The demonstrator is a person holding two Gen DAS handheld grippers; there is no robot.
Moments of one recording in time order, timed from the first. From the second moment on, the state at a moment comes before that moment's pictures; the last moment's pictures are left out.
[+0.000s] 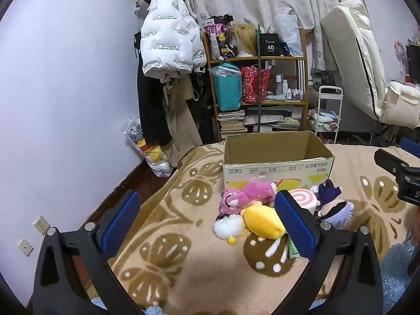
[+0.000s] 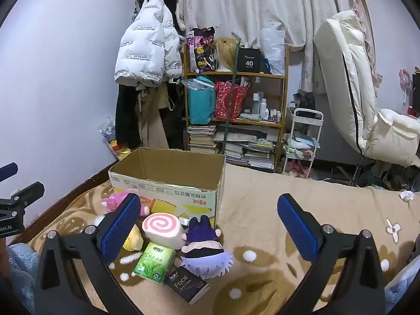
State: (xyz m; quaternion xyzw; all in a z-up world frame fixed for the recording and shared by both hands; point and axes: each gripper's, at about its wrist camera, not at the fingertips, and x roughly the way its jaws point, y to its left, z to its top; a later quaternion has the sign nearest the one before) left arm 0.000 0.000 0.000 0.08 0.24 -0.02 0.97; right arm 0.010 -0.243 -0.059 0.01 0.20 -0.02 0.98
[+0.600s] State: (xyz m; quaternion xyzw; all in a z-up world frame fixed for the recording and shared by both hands) left arm 0.003 -0.001 -0.007 0.08 0.24 -0.02 0.97; right arm 0.011 -0.243 -0.060 0.01 0.20 -0.02 0.98
